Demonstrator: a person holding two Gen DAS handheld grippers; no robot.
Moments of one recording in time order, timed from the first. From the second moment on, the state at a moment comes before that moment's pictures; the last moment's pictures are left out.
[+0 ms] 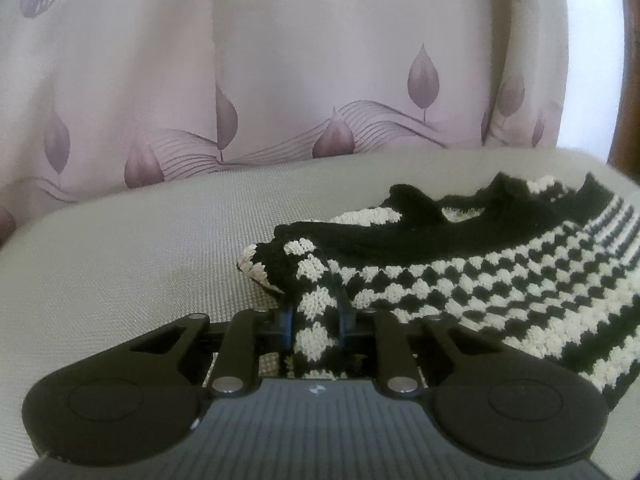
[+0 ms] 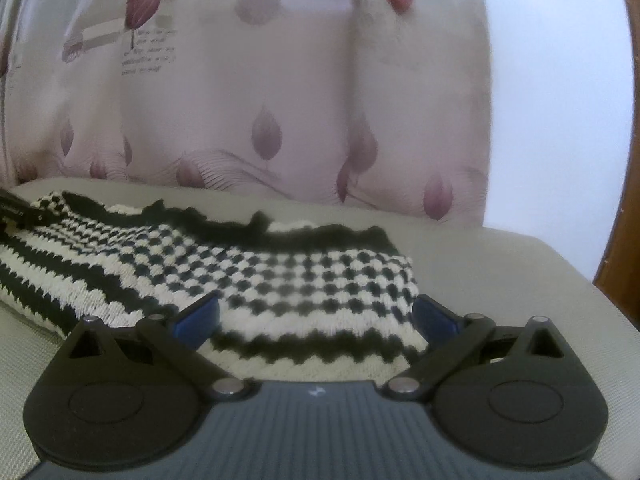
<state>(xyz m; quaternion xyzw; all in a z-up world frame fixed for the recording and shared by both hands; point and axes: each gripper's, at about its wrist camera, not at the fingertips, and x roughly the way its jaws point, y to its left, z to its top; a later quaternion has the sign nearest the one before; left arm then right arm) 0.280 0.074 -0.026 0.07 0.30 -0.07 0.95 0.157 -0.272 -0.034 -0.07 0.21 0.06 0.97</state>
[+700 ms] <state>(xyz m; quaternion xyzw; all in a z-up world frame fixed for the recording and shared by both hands) 0.293 -0.002 0.035 0.05 0.37 -0.05 0.93 0.142 -0.295 -0.027 0.00 0.16 0.08 0.98</state>
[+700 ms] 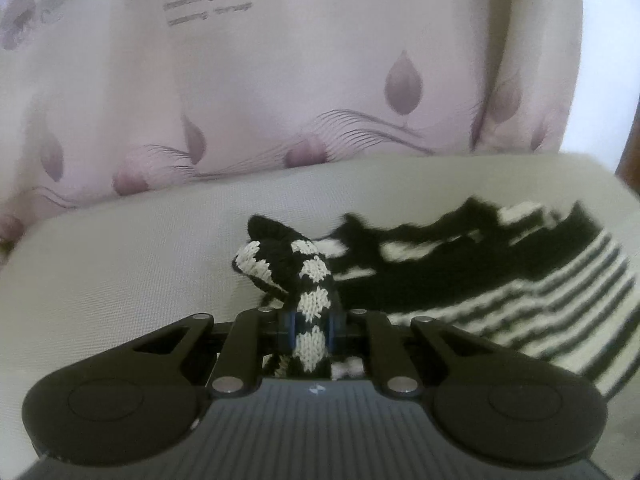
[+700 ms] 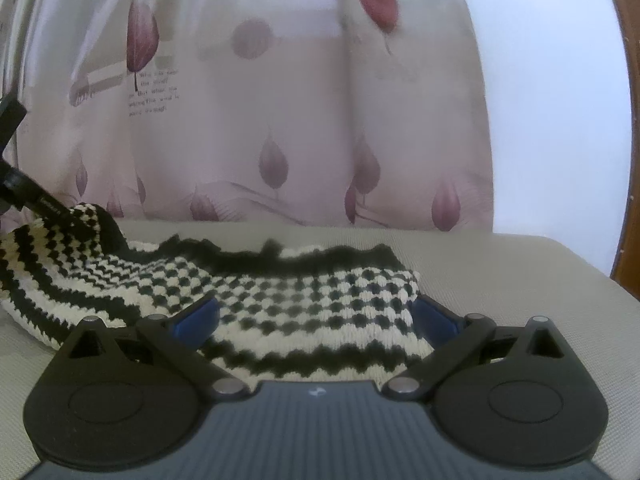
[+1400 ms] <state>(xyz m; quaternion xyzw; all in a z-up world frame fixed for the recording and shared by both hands) 0.293 -0.091 0.018 -0.19 0.40 -0.21 0.87 0.140 -0.329 -0.029 0.11 0.16 0.11 0.97</state>
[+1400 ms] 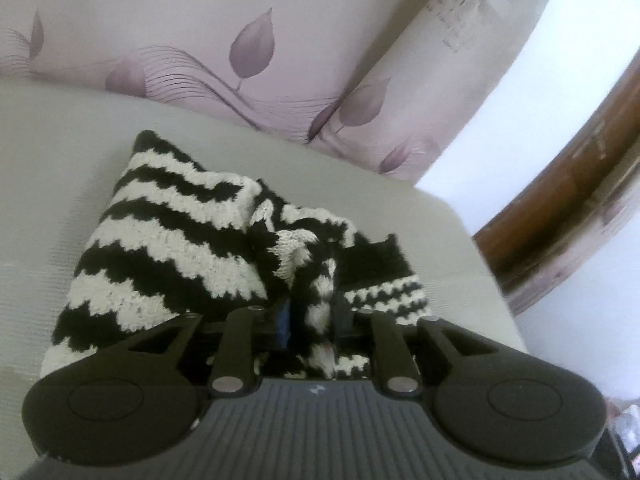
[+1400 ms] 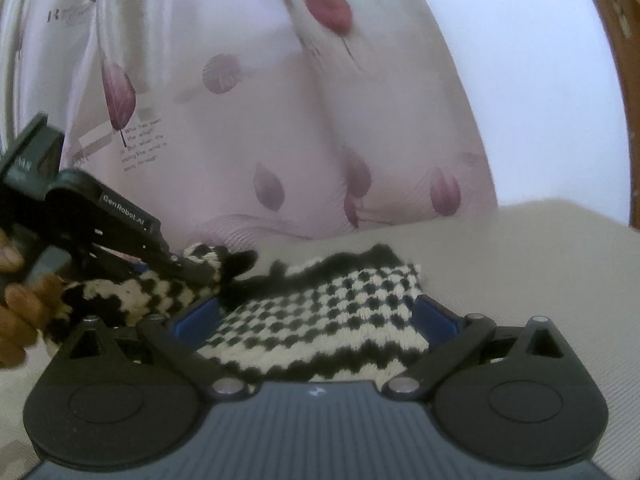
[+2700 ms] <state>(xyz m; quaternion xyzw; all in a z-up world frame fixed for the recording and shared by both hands) 0.158 -0.036 0.001 -0.10 0.23 -0.30 0.92 0.270 -0.250 -0.038 0.28 0.32 0.26 0.87</state>
